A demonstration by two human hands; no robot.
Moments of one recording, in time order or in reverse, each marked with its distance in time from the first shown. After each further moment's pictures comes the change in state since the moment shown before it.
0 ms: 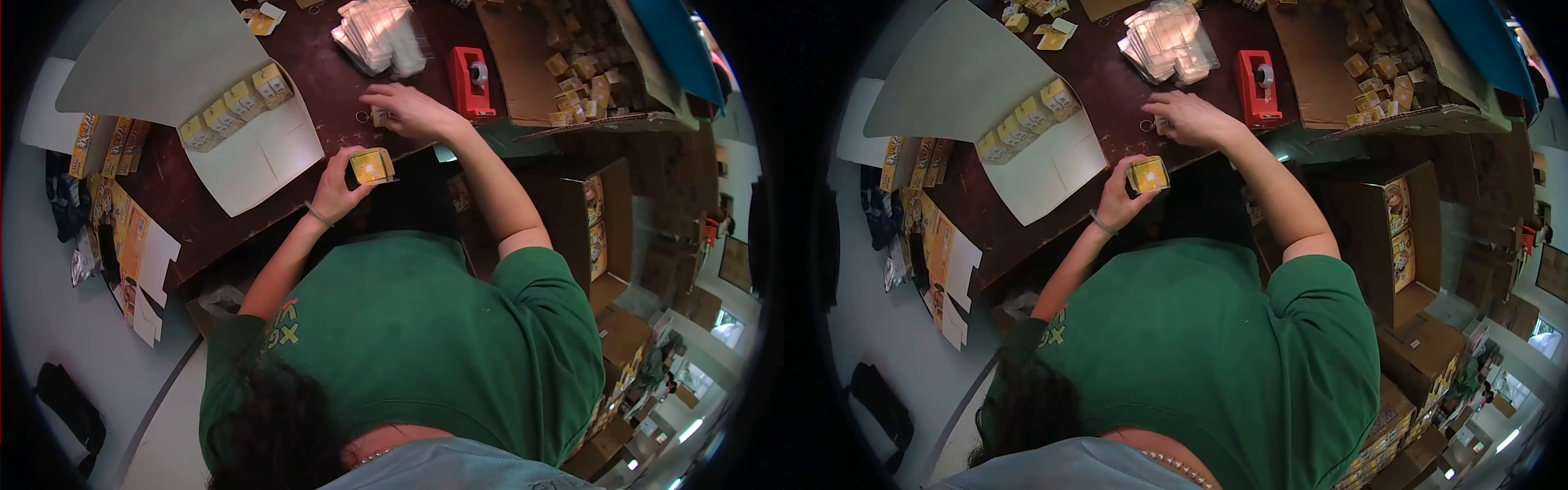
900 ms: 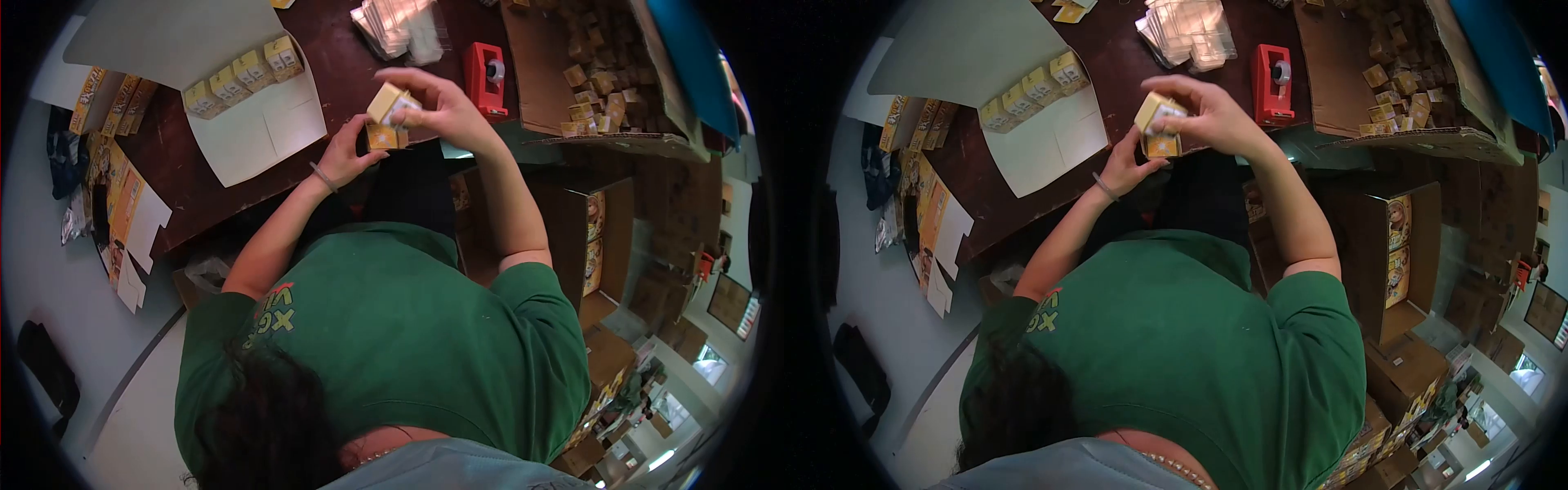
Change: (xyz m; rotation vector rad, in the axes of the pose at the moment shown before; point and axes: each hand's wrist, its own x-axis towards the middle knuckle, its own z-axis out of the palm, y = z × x) left_hand 0.027 0.000 0.006 -0.083 -0.026 -0.018; right_hand -0.025 -0.058 -0.059 1.289 -0.018 0.151
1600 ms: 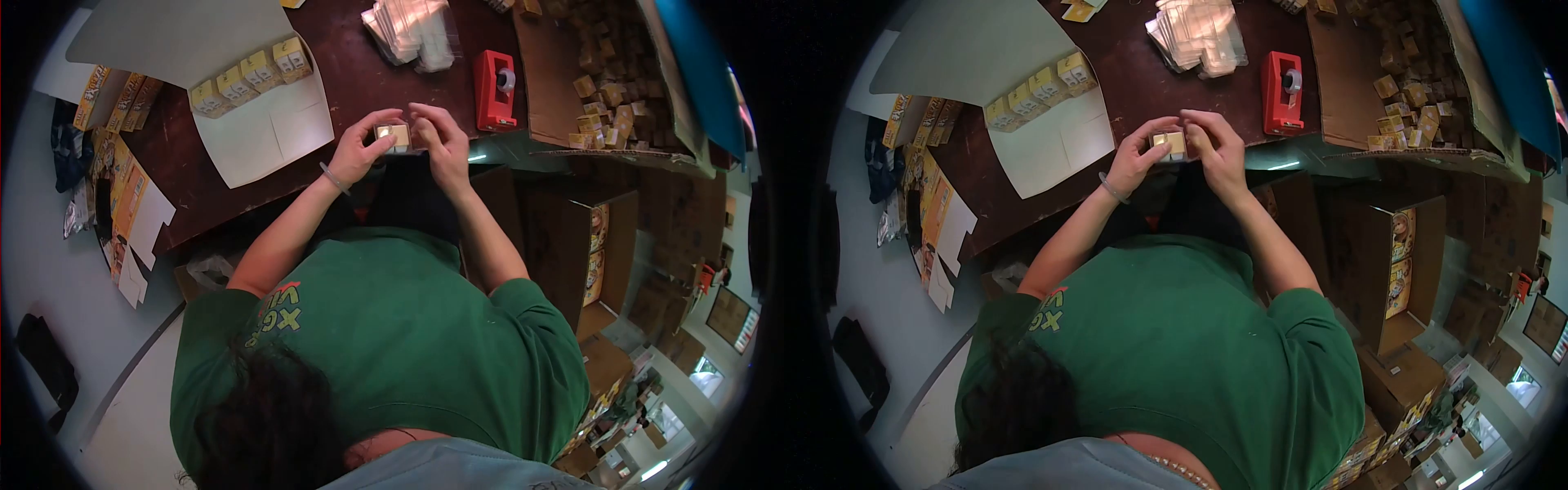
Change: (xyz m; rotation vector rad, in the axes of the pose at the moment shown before) left_hand 0.018 0.022 0.002 -0.485 0.025 -0.152; right_hand -0.022 0.081 0.025 -0.079 0.603 -0.212
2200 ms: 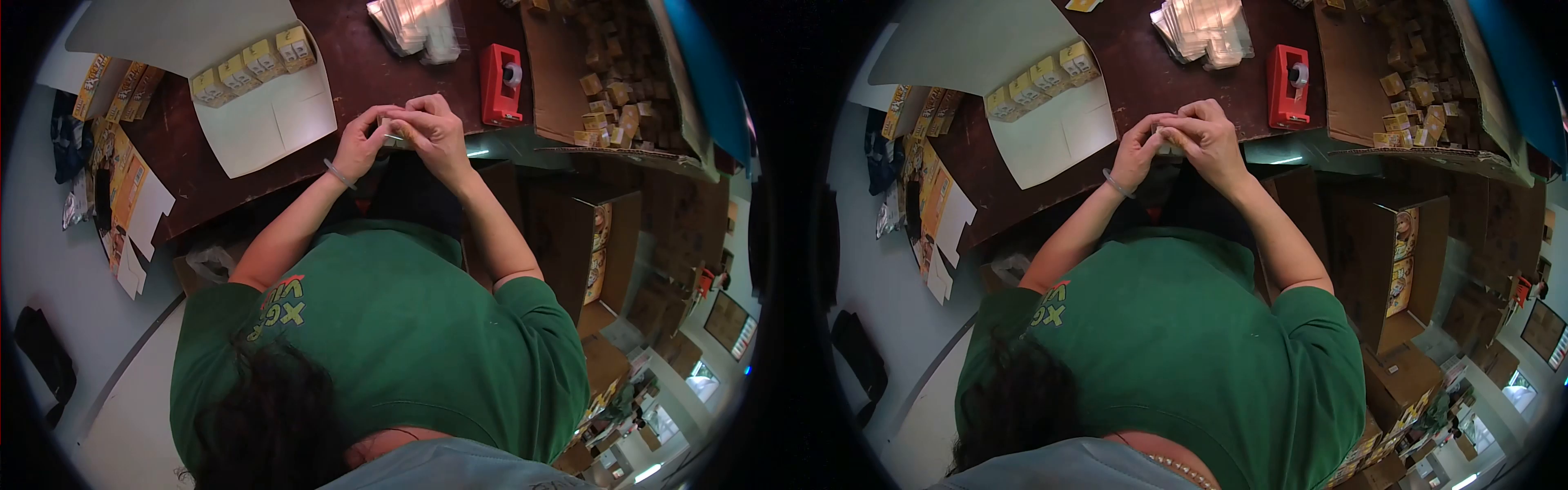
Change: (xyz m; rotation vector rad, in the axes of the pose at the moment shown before) left_hand -0.004 -0.020 0.001 -0.012 0.078 0.062; right_hand 0.013 -0.008 0.003 -0.527 -0.218 -0.331
